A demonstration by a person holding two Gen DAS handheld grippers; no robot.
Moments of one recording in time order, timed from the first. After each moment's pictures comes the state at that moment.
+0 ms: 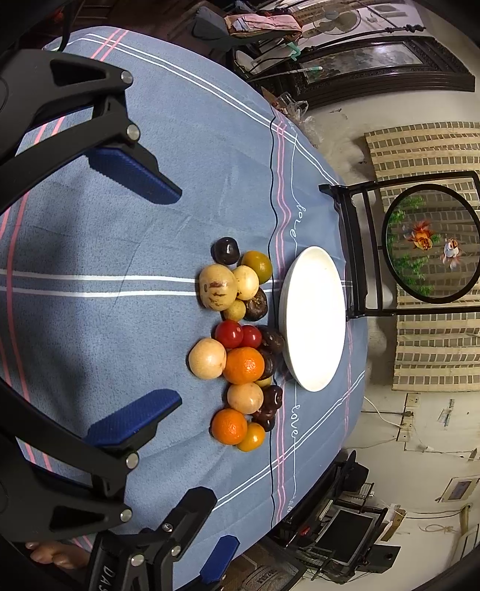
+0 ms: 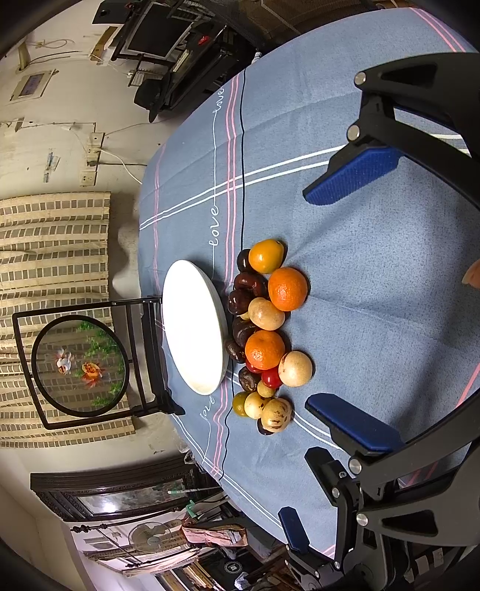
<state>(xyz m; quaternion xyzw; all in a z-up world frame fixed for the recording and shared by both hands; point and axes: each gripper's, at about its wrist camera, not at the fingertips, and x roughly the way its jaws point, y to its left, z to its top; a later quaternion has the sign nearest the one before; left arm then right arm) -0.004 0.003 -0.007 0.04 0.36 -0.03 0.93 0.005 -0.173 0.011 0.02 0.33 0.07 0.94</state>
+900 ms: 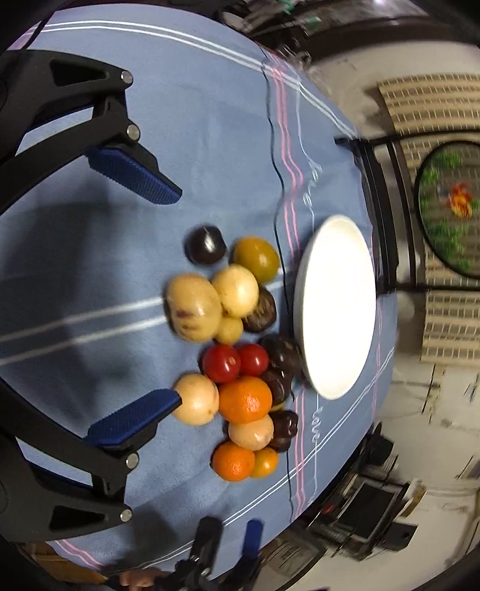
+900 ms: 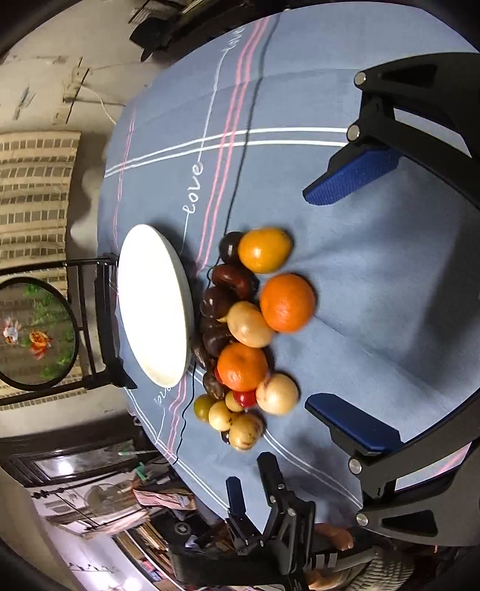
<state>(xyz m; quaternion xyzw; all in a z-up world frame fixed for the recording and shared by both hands) 0.084 0.035 -0.043 0.04 0.41 -0.13 0.90 0.082 -0.204 -0.022 -0.01 0.42 0.19 0.89</state>
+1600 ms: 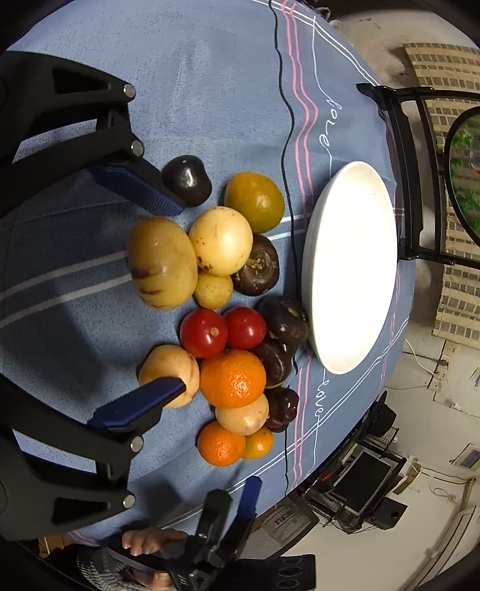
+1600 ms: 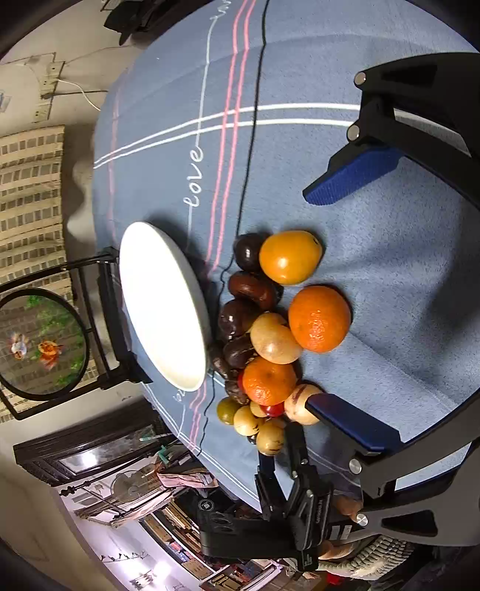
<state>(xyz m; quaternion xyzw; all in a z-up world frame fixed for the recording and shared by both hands) 0.122 0.027 -0.064 -0.02 0.44 -0.20 0.88 0.111 -0.227 -0.039 0.05 0.41 0.23 0.88</state>
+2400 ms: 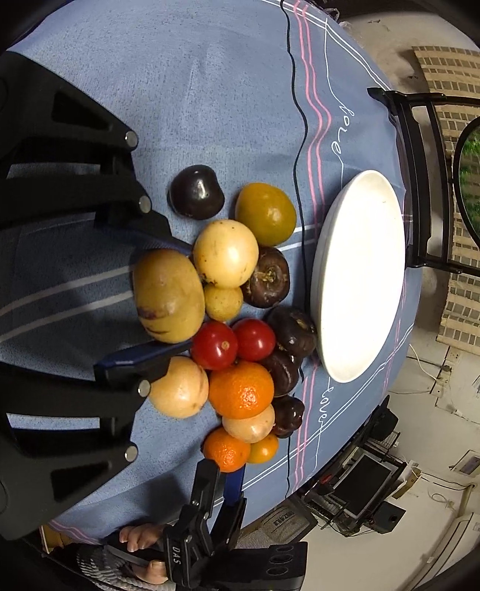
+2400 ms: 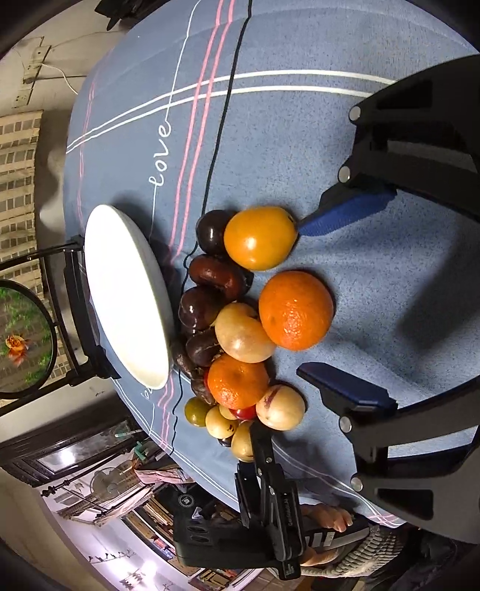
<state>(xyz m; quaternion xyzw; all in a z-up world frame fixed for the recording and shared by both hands) 0.124 0.034 -0.071 -0.02 0.45 -0.20 0.87 0.121 -0.214 -0.058 0.04 0.45 0.24 0.86</state>
